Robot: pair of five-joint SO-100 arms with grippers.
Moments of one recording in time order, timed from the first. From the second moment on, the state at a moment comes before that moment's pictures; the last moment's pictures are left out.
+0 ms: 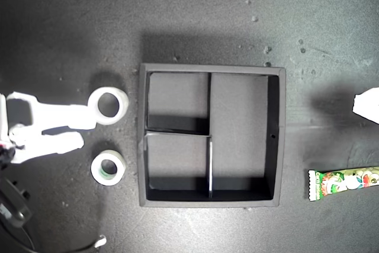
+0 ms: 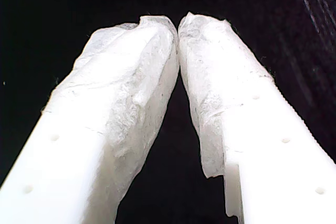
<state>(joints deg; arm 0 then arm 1) 10.7 153.5 144.9 51.9 -52.8 2.6 191.7 178.3 43.9 57.6</state>
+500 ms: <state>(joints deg) 10.4 111.9 128.2 52.6 -52.3 3.5 191.7 178.3 46.7 60.6</state>
